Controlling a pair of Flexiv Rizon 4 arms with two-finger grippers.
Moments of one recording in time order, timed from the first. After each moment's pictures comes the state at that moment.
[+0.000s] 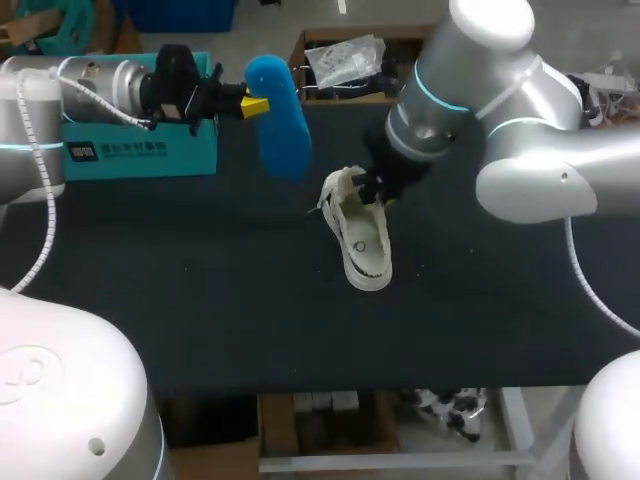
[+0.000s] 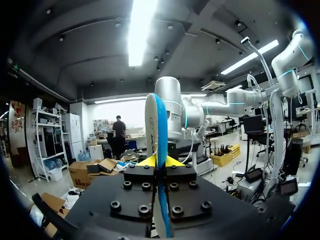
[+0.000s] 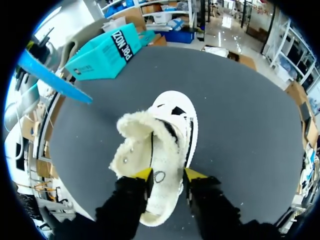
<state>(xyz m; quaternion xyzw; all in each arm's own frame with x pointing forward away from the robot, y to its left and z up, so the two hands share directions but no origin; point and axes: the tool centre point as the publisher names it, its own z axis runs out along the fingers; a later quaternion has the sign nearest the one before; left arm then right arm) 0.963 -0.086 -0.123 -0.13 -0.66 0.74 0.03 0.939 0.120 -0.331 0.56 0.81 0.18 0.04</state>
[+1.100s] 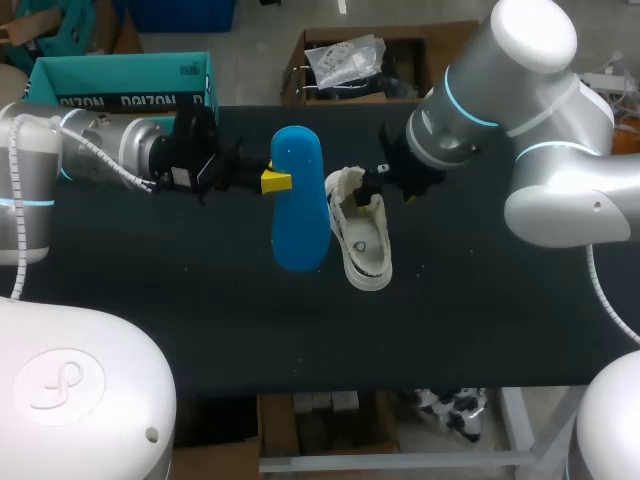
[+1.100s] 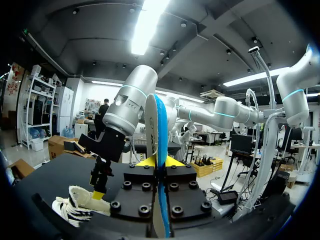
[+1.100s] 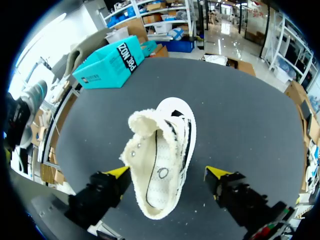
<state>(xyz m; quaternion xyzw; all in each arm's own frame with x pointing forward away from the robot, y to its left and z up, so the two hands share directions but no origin) 0.798 -0.124 -0.137 -0.06 -0.69 0.71 0.13 0.924 0.113 -0.311 0.56 0.79 0.23 0.04</state>
